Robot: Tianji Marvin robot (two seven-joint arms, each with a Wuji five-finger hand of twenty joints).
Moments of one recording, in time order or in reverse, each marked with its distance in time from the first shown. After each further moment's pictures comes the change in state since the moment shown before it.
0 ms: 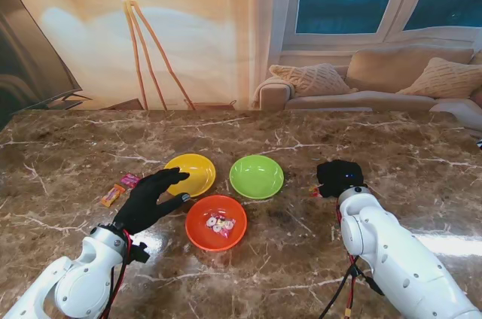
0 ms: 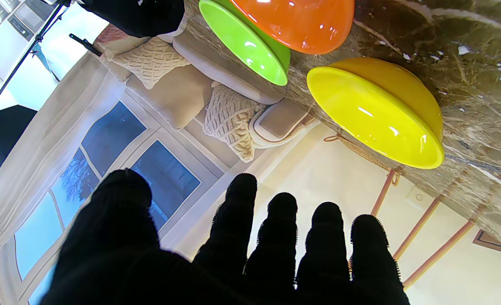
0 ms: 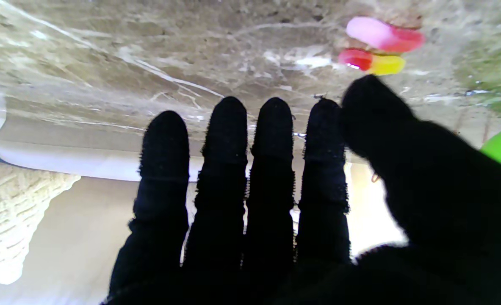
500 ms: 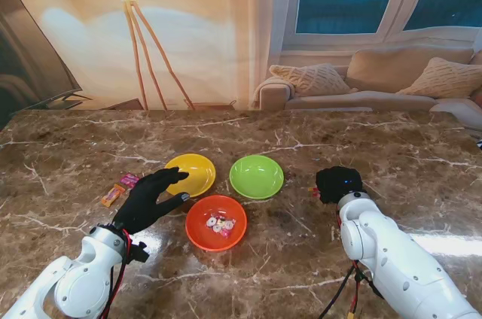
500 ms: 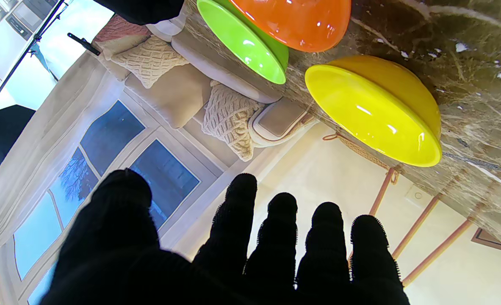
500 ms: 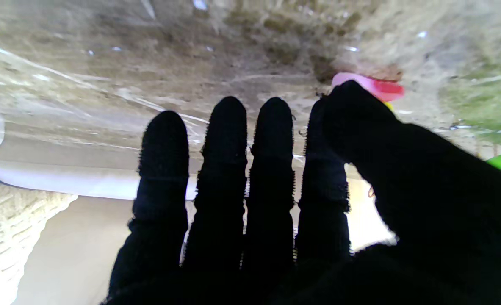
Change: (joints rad) left arm -0.001 0.000 -0.002 0.002 0.002 0.000 0.003; right arm -0.003 0.003 -0.022 0.025 0.025 -0.005 0.001; left_hand 0.000 0.000 0.000 0.000 0.000 0.000 0.000 0.000 0.000 0.000 0.000 0.000 0.000 0.000 0.000 0.000 0.000 0.000 -0.006 0.000; right_hand 0.029 -0.006 0.071 0.000 0.020 -0.009 -0.001 -0.103 0.007 -0.001 -0.013 0.036 0.000 0.000 0.000 0.000 0.001 0.001 0.000 0.000
